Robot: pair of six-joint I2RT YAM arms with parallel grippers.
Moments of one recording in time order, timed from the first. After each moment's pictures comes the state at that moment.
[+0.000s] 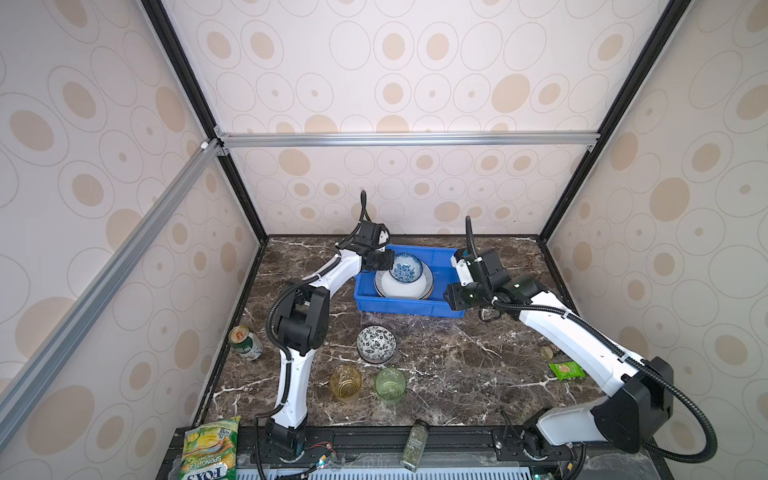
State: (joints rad) left arm -0.37 2.17 1.81 -0.48 0.23 -0.28; right arm 0.53 1.40 1.26 -0.74 0.00 0.26
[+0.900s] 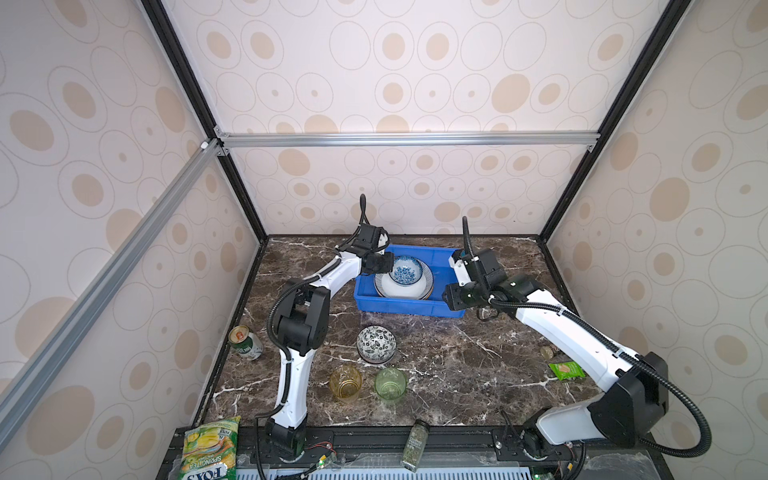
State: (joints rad) left arm -0.37 2.17 1.78 -0.46 0.23 -0.31; right arm 0.53 1.42 1.26 -0.74 0.00 0.26
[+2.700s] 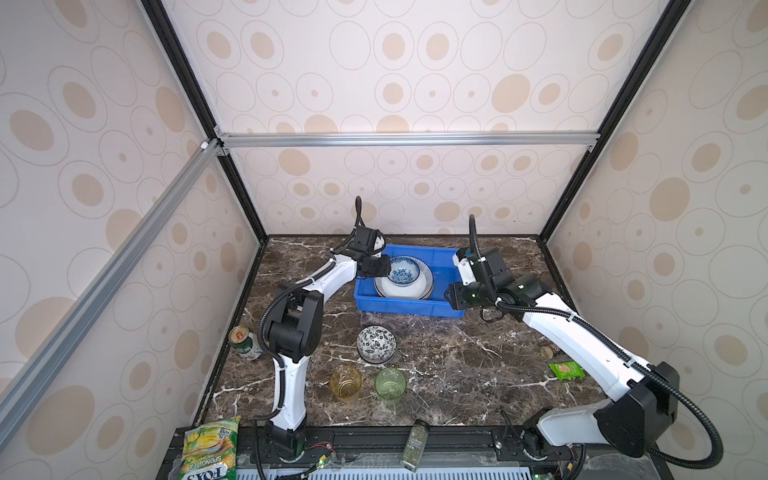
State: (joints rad) left arm -0.36 2.06 1.66 -0.46 0.25 -0.33; right arm 0.53 1.37 1.26 -0.75 0.00 0.27
